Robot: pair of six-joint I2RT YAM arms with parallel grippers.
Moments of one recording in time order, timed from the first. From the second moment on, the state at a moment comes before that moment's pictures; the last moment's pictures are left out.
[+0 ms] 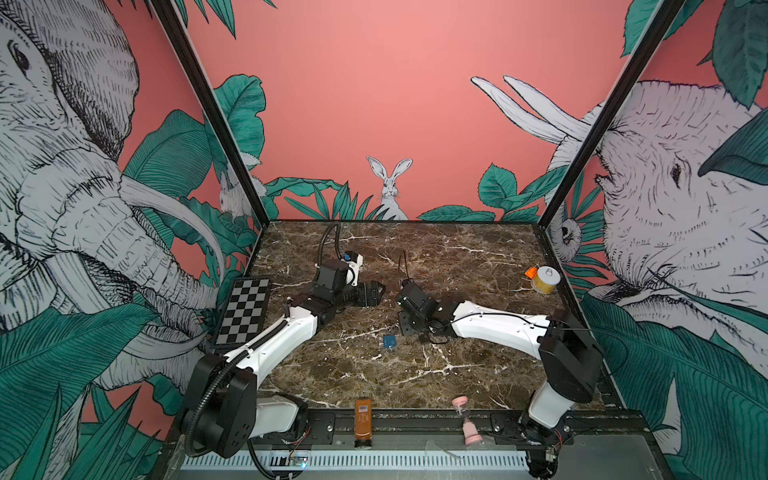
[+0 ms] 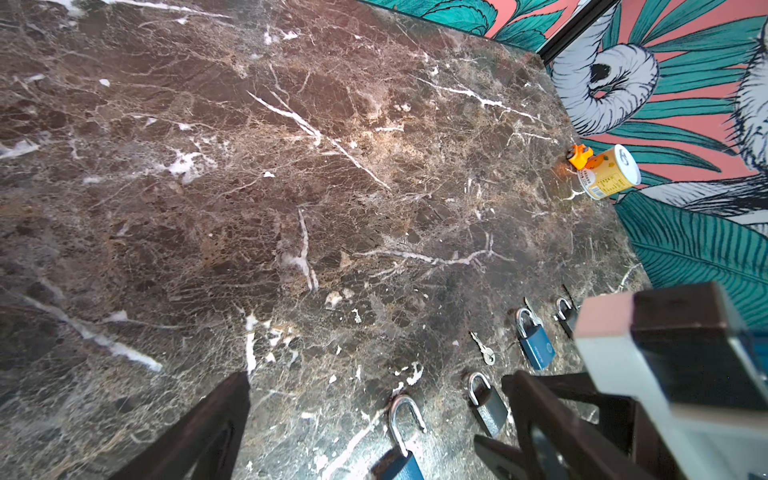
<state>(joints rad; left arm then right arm) -0.44 1.29 0.79 -0.15 0.28 -0.38 0.97 1.71 1.16 -0.50 0.19 0.57</state>
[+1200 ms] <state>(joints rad) -0.27 1.27 0.64 0.03 0.41 -0.48 1.06 1.91 1.32 -0.53 0.13 0.59</state>
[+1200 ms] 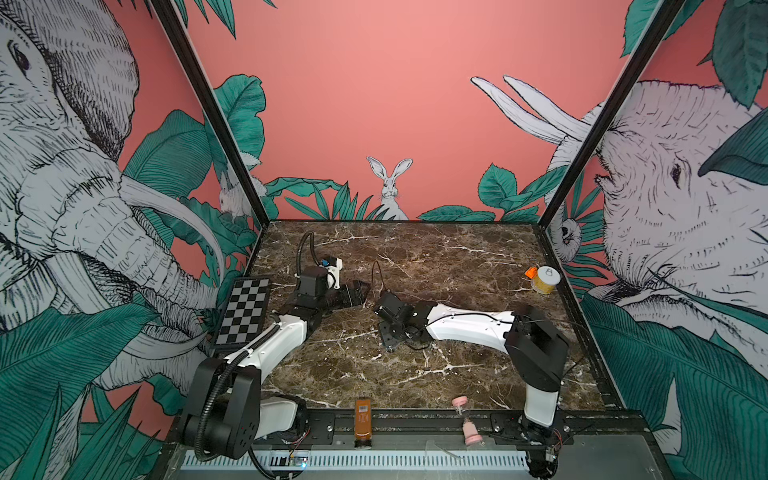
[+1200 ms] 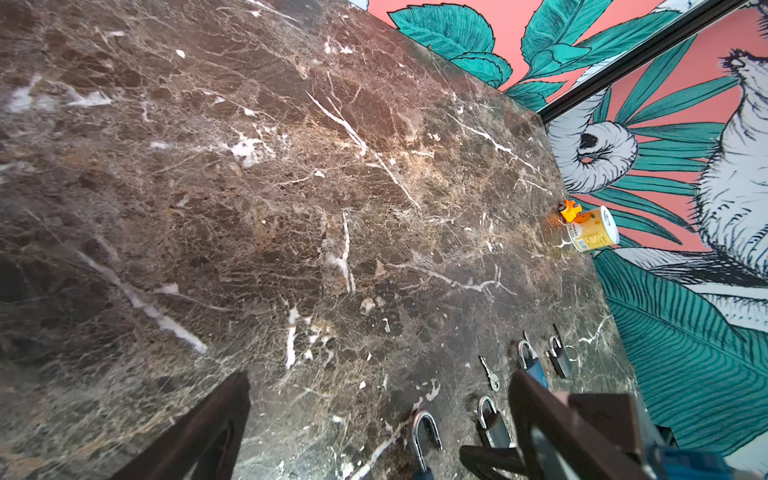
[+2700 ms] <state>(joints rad) -0.25 1.24 0.57 0.08 0.43 -0.48 1.08 2.01 1.38 -0.66 0.13 0.63</state>
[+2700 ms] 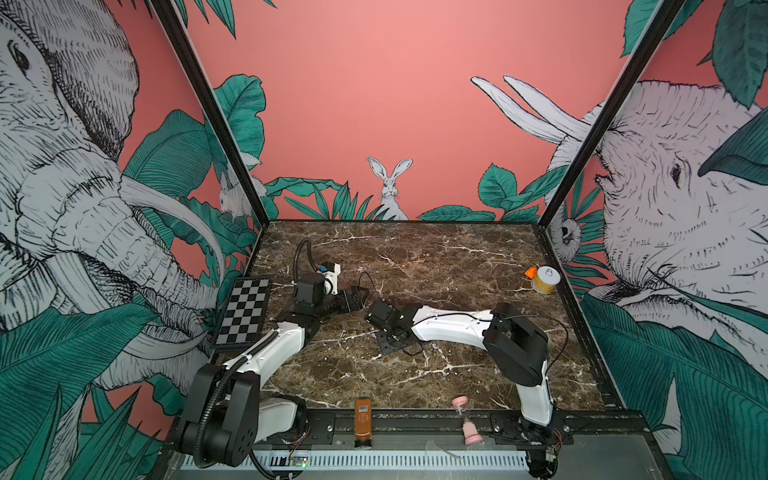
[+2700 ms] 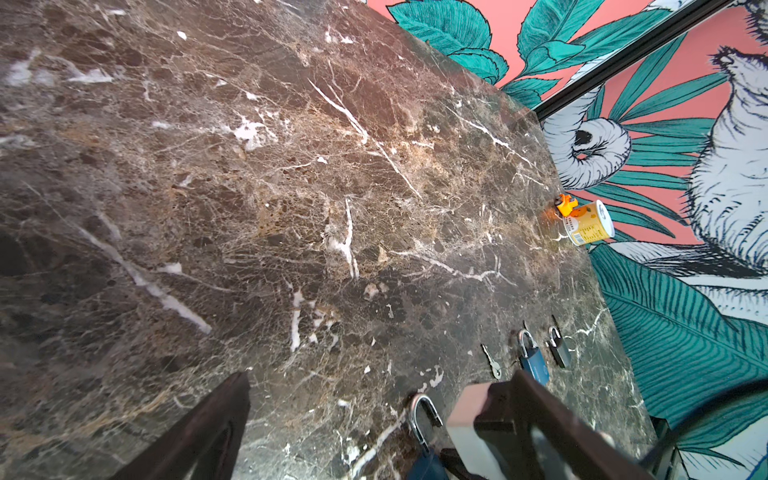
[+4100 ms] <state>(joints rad) -0.39 1.46 0.70 0.11 0.69 -0.59 1.00 1.59 1.03 -0.28 0.04 0.06</state>
